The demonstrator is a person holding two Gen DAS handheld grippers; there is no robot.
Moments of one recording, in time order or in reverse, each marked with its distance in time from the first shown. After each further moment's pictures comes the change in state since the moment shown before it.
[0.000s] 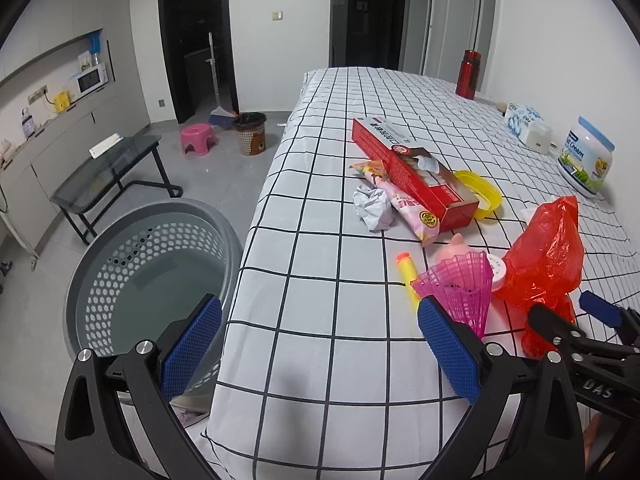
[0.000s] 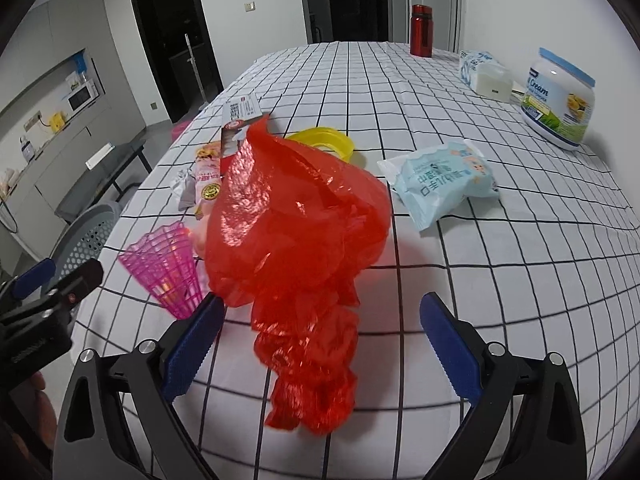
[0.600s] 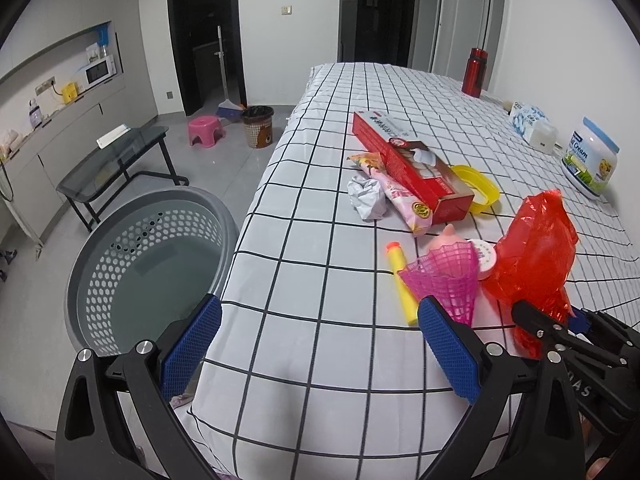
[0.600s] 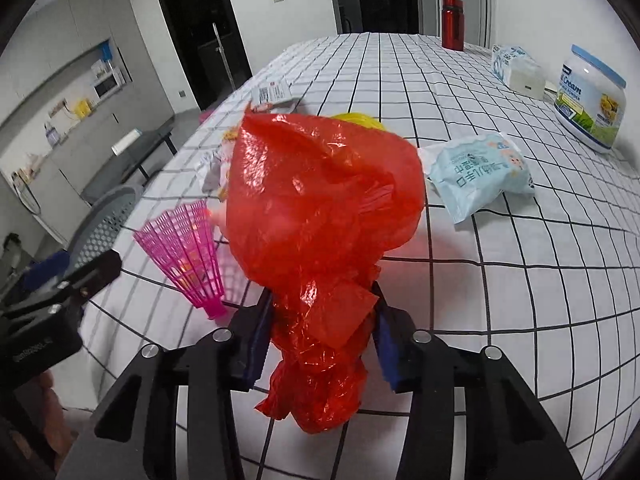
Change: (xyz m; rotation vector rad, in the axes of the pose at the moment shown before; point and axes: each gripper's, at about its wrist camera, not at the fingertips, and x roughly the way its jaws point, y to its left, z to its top) left arm -0.007 -0.012 -0.006 -0.026 0.016 0.023; right arm 0.006 -0.004 -0.002 -0.035 0.024 0.122
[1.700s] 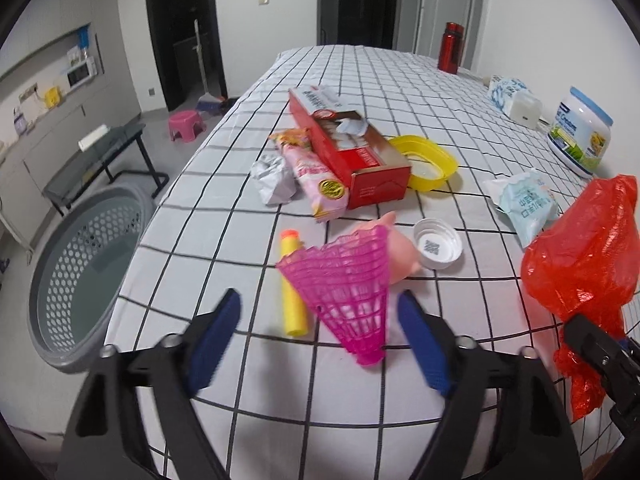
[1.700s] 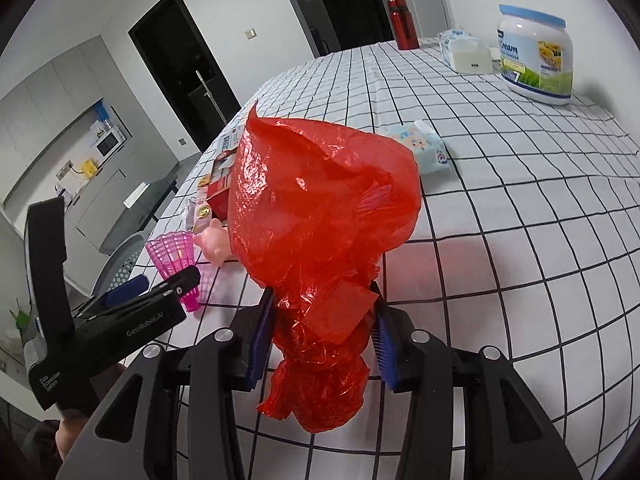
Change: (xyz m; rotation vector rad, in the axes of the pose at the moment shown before) left arm 0.032 -0.080 -0.005 0.054 0.034 -0.017; right arm -0.042 -0.075 -0.020 0.166 -0.079 0.081
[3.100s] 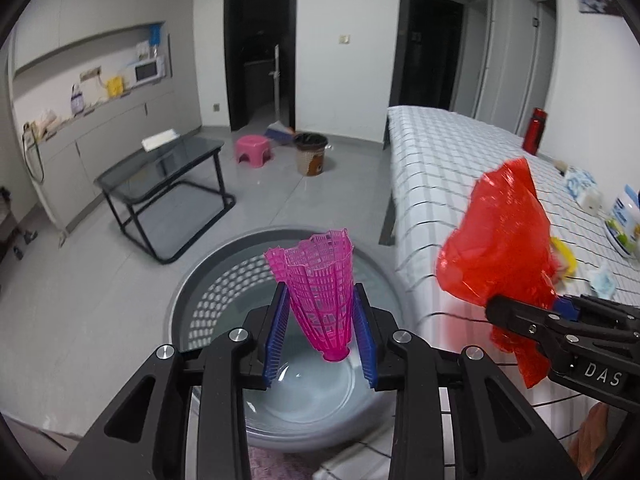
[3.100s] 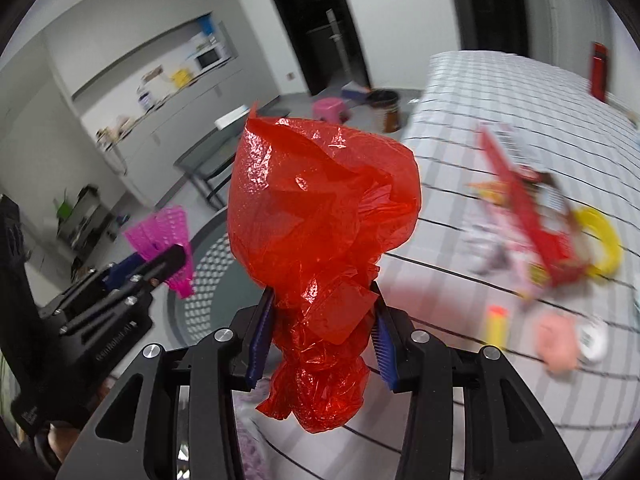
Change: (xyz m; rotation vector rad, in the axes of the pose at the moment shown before) left arm -0.046 0.256 0.015 -0.174 -0.130 0.108; right arm 0.108 0.278 0.032 -0.356 0.179 0.250
